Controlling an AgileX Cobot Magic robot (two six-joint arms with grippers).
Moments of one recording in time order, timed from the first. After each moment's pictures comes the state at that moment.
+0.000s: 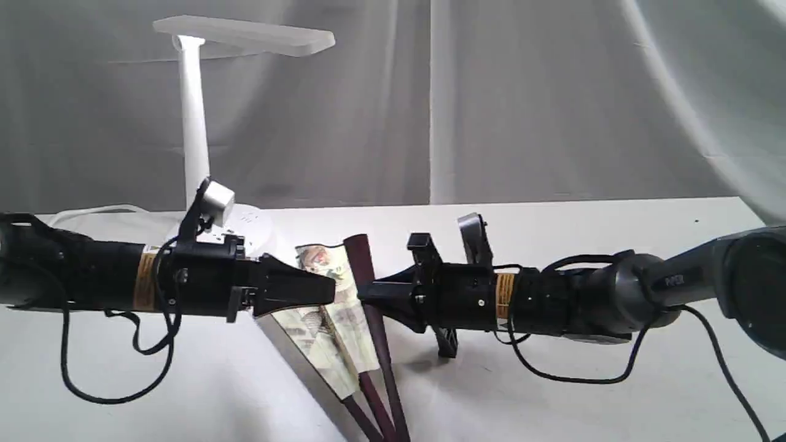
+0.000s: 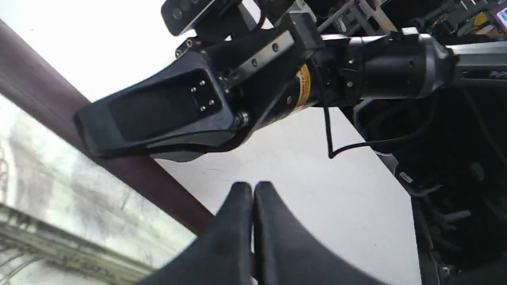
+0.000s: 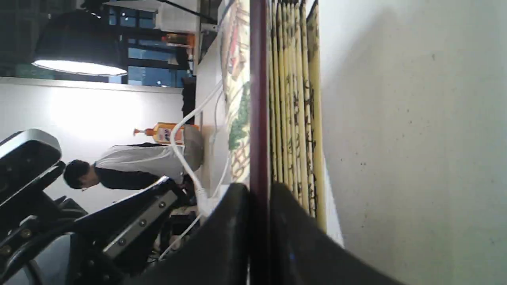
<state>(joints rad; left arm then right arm) -0.08 2.16 -1.25 1.58 -1.21 -1.63 0.25 2.48 -1.51 -1.24 -1.08 2.09</state>
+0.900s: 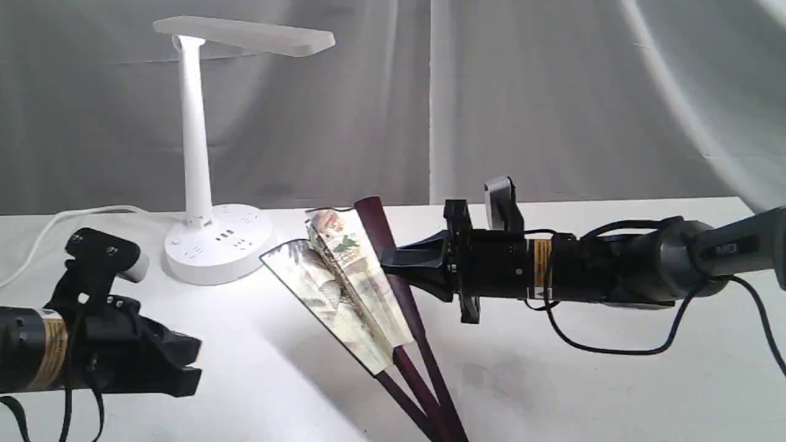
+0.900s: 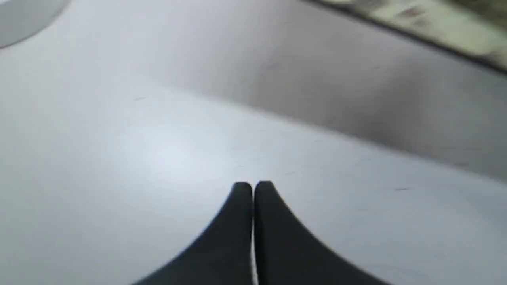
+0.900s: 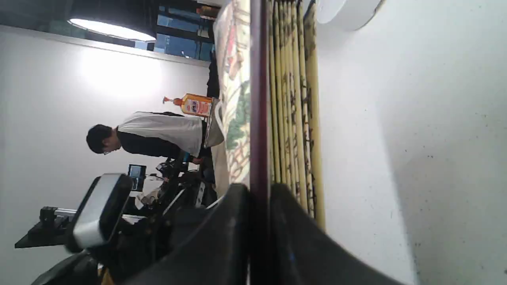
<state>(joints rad) -0.08 1.73 -0.74 1.37 -0.33 -1.14 0.18 2.38 -1.48 -1.34 -1.20 2.09</state>
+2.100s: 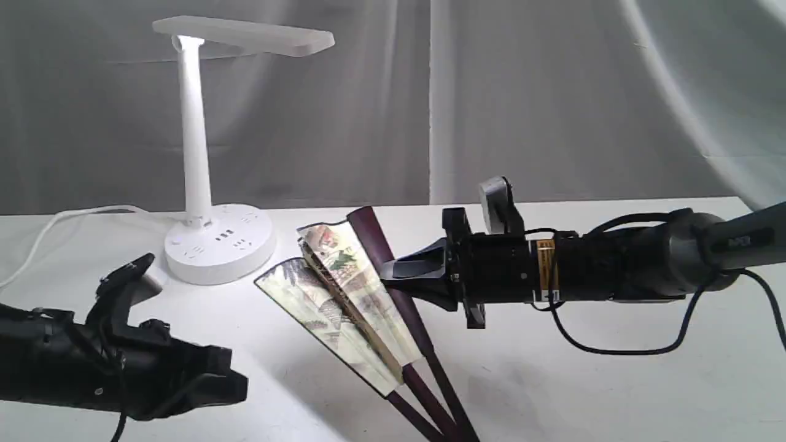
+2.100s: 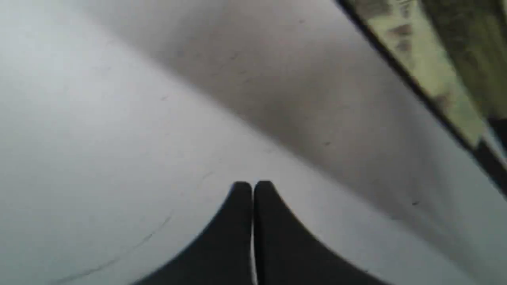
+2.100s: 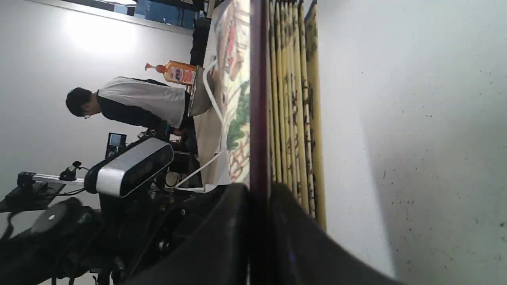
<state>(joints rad) -0.08 1.82 -0.79 -1.47 0.65 1.32 0.18 2.34 -1.46 -1.44 -1.21 2.09</state>
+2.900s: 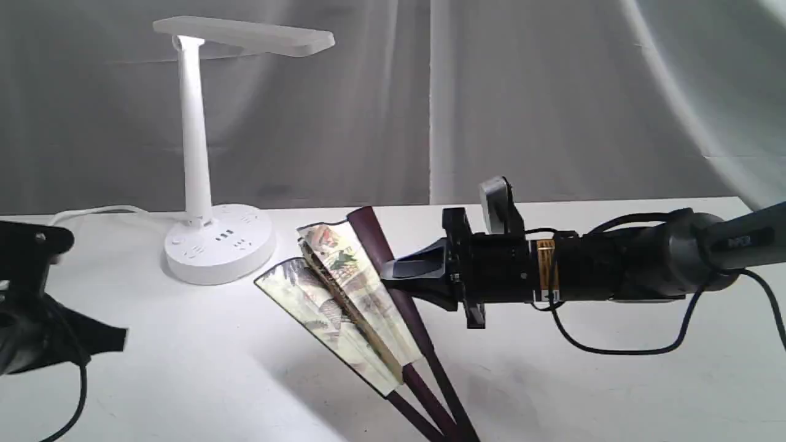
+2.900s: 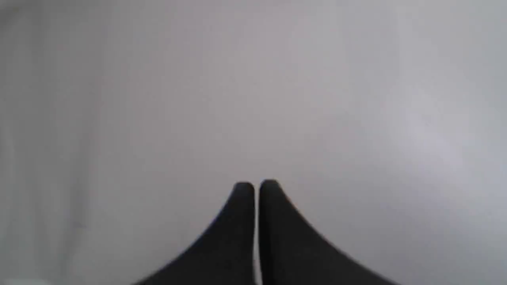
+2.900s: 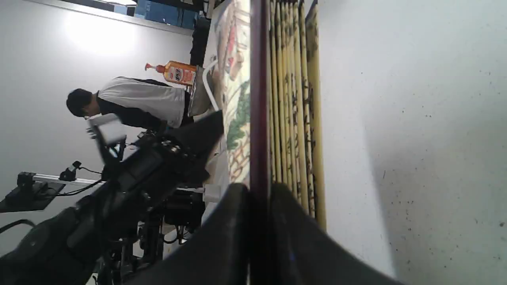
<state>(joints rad) -0.17 1.74 -0.75 -1.36 -0.41 1.30 0.18 2.34 -1.46 -1.44 -1.21 2.09</state>
